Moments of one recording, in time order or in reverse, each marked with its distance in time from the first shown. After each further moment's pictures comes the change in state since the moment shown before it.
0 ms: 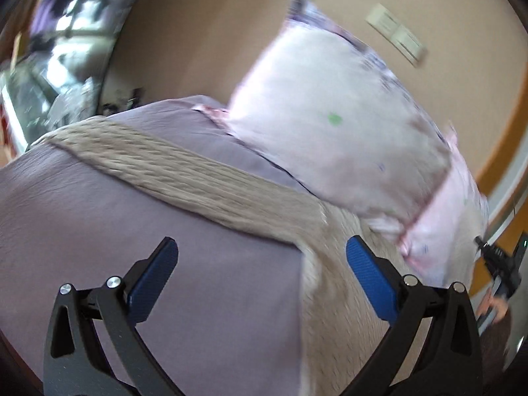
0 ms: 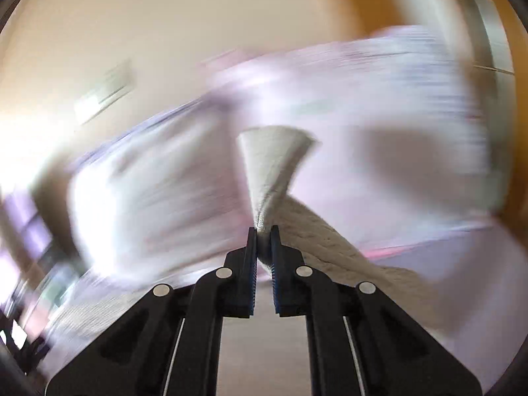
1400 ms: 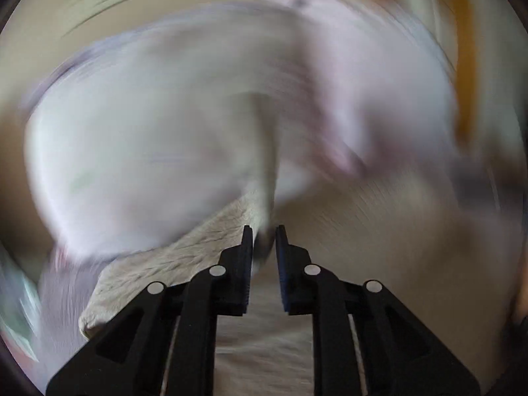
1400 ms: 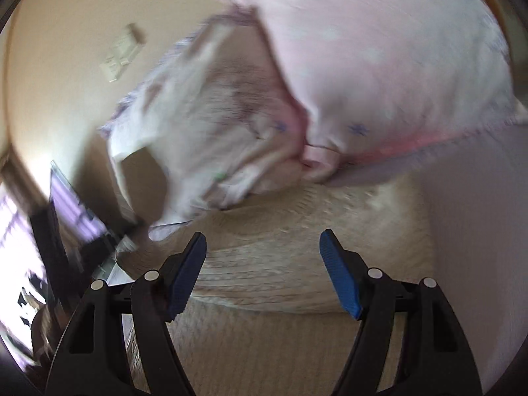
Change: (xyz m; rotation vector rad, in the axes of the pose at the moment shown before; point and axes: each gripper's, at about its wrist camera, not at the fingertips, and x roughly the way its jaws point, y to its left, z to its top) left arm 0.112 -0.303 -0.120 1.069 0.137 -0.055; right arm -0.009 -0.104 -0.064 0.332 0.160 0.060
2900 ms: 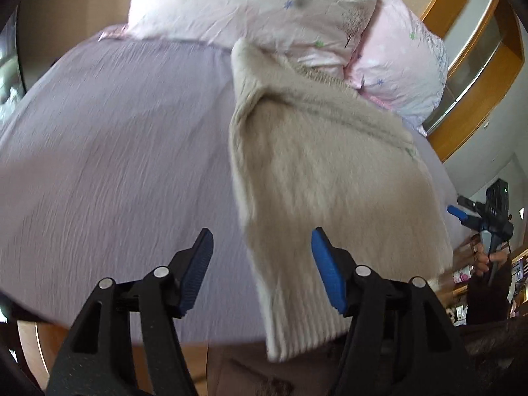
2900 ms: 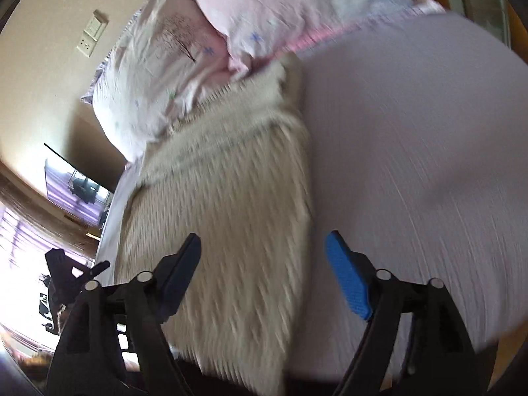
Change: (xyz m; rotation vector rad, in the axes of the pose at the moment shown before) left arm -0.150 0.114 -0.227 -0.608 0.277 -0.274; right arm -0.141 -0.098 -0.135 0.100 0.257 -0.014
